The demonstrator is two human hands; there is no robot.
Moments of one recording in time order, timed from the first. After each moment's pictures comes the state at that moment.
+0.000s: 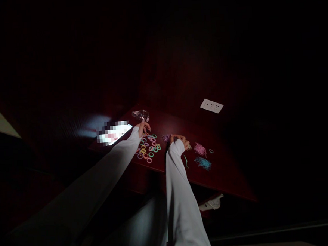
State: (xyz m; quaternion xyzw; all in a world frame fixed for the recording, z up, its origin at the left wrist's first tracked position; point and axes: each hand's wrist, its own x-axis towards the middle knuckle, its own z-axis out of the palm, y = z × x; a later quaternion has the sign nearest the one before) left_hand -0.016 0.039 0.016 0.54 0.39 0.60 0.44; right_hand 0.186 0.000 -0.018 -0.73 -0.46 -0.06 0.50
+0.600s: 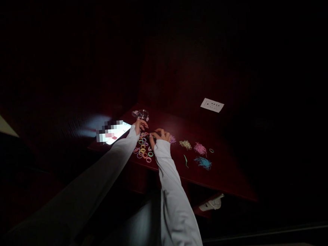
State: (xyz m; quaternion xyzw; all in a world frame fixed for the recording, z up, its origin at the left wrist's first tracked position) left_hand -0.025 0.030 0.033 0.52 0.43 0.62 0.40; right_hand 0.121 -0.022 0.002 -0.59 -0.72 -0.06 0.36
